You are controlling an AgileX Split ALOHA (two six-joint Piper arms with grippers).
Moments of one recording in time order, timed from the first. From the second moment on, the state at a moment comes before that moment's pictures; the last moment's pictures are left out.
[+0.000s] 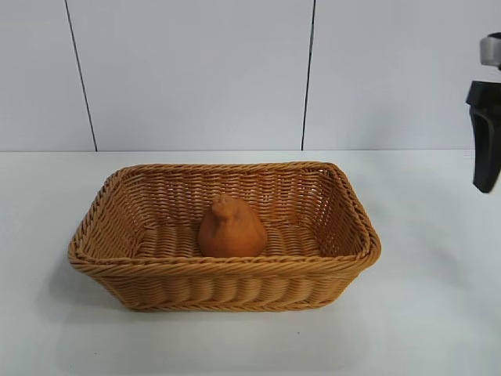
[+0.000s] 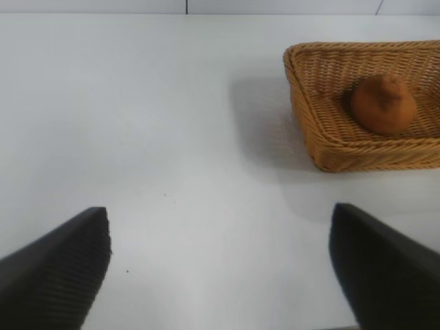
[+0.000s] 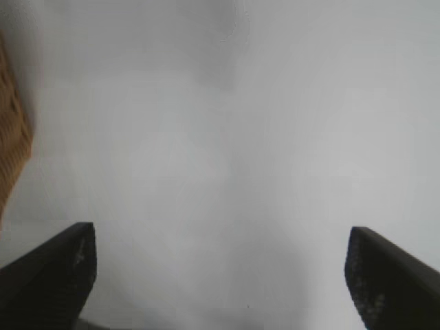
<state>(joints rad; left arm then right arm) -0.07 0.00 -0.50 -0.05 1.06 -0.02 0.02 1.58 -1.08 0.08 1.22 -0.03</state>
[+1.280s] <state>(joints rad) -0.07 0.00 -0.50 -0.05 1.06 -0.02 0.02 0.09 -0.50 0.08 1.02 -0.07</state>
